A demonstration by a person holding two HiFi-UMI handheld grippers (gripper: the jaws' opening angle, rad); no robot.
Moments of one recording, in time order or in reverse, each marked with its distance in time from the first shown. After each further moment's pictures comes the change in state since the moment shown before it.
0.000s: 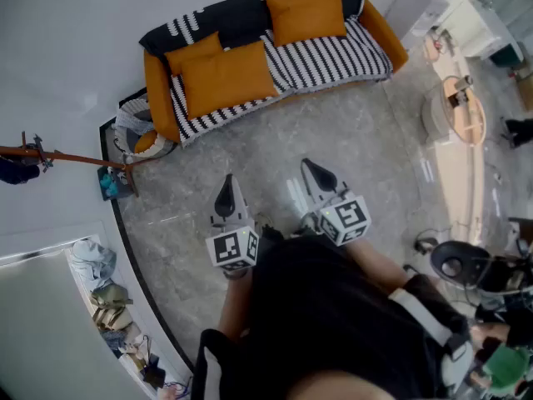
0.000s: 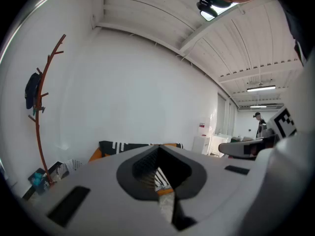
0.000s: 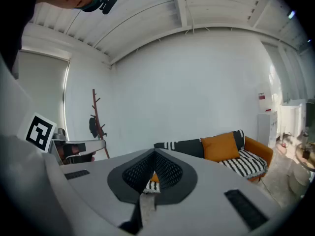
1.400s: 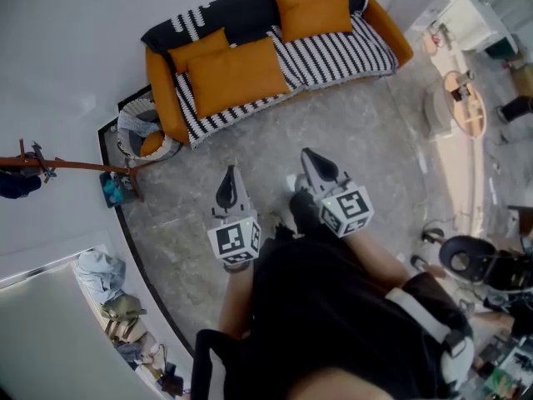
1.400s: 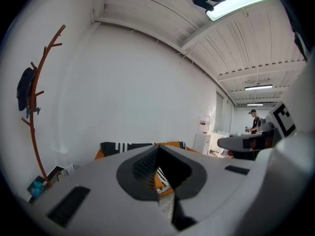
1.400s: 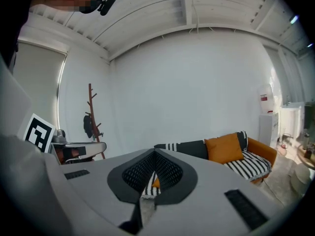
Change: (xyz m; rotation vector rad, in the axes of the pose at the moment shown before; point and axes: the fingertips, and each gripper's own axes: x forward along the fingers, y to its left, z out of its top) left arm 0.029 0.113 0.003 0.058 0.036 -0.024; right arm 0.098 0.061 0.014 0.001 -0.026 -0.045
